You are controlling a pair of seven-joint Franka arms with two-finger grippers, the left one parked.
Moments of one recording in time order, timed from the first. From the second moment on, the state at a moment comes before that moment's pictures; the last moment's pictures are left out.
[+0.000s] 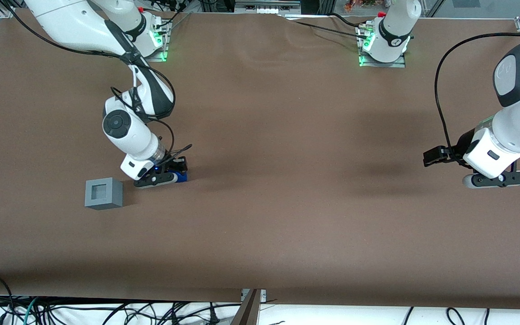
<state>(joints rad) 0.08 0.48 0.27 -1.95 -0.11 2.50 0.22</state>
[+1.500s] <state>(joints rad) 0.04 0.44 -0.08 -1.77 0.00 2.28 -0.12</state>
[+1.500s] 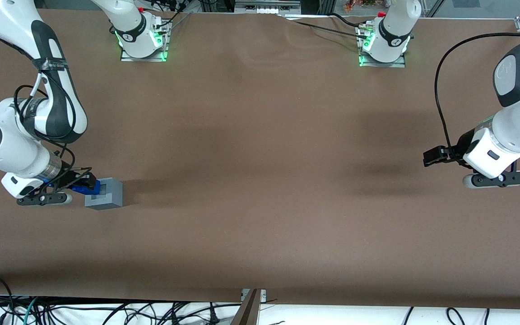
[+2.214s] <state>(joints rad) 0.04 0.46 -0.06 -1.77 0.00 2.29 -0.13</state>
